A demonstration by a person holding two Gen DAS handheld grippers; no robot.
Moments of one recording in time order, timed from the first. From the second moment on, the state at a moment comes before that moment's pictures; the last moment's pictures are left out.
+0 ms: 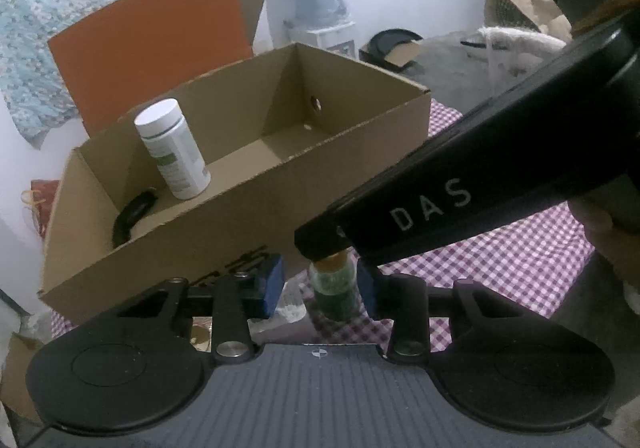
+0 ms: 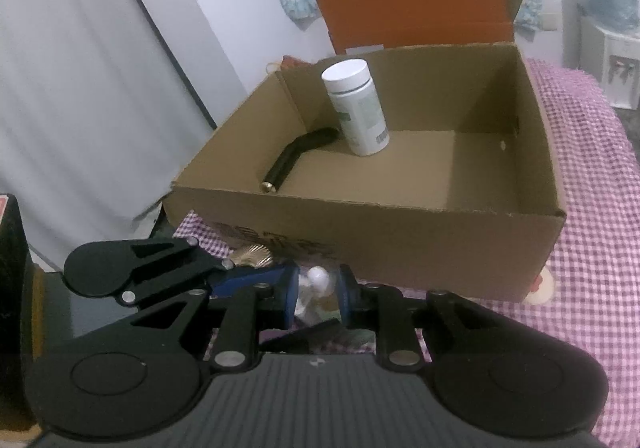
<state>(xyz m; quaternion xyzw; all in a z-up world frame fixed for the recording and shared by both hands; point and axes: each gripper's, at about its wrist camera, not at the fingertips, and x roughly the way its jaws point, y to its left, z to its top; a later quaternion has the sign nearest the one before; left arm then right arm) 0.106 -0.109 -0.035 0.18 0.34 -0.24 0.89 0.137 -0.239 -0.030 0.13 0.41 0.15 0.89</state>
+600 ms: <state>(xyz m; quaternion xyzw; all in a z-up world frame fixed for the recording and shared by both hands) 0.088 -0.122 -0.020 0.18 0.32 -0.25 0.89 0.125 -0.245 -0.016 0.11 0.40 0.16 0.90</state>
